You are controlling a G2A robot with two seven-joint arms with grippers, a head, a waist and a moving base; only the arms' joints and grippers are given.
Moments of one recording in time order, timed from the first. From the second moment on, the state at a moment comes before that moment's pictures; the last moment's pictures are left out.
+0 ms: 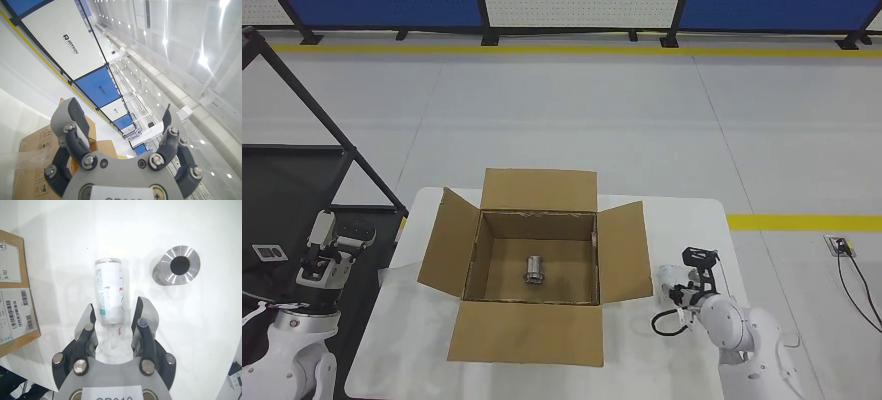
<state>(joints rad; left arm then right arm) 1.35 -1.12 -1.88 -1.79 -0.30 -0.34 -0.32 -1.08 -1.45 1.61 -1.49 -1.25 0.03 0.94</state>
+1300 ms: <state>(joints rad) 1.36 -1.12 -1.88 -1.79 -0.30 -0.34 -0.32 -0.60 -1.60 0.85 -1.44 -1.33 0.27 0.99</state>
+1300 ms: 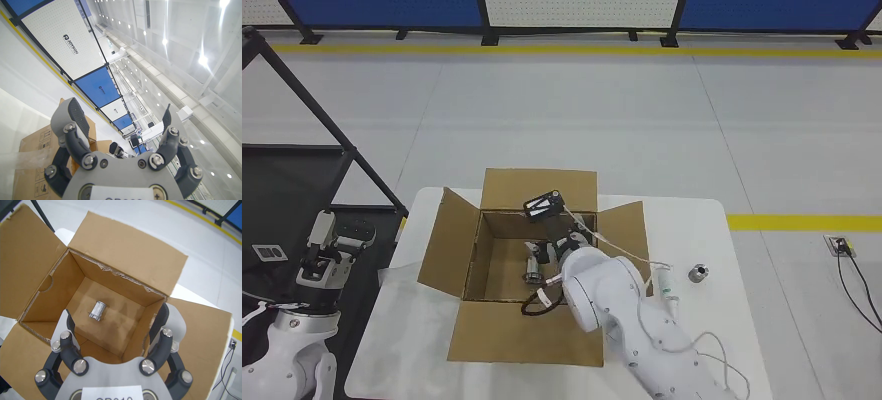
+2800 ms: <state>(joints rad) 1.40 -1.13 -1.89 -1.83 -0.28 -0.32 -0.26 -0.25 -1.90 0.73 -0.35 -0.69 0.25 0.73</state>
